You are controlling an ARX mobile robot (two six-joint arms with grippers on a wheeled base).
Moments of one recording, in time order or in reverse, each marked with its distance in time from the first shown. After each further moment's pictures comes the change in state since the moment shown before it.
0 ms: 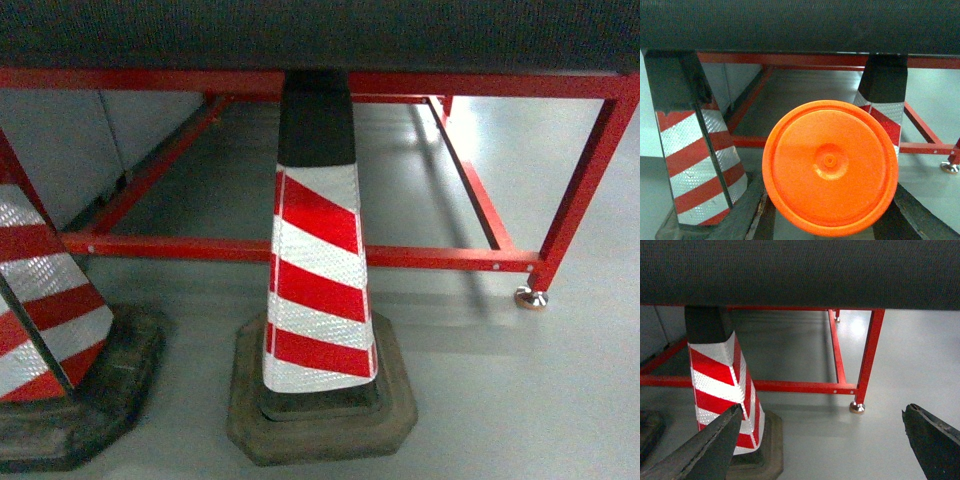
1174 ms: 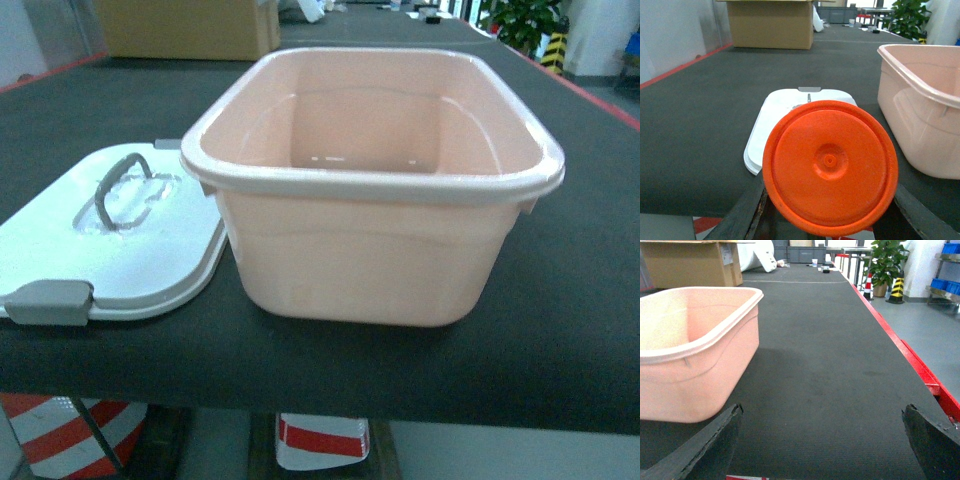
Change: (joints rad) left arm 0.000 0.000 0.000 -0.001 0.000 -0.001; right arm 0.000 0.000 0.000 0.001 0.000 0.000
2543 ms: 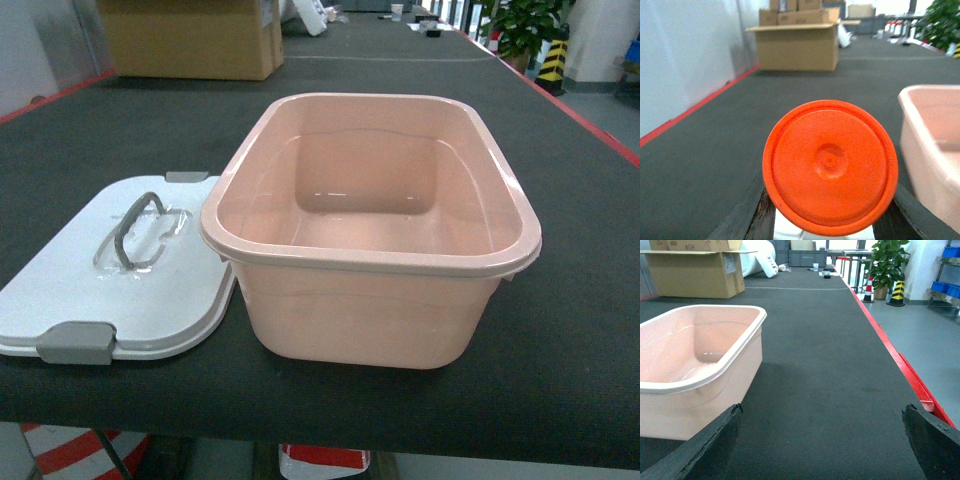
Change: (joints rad) left arm -0.299 0.731 0.106 0.686 -0.406 0.075; right arm 0.000 0.000 0.000 -0.001 0.000 0.001
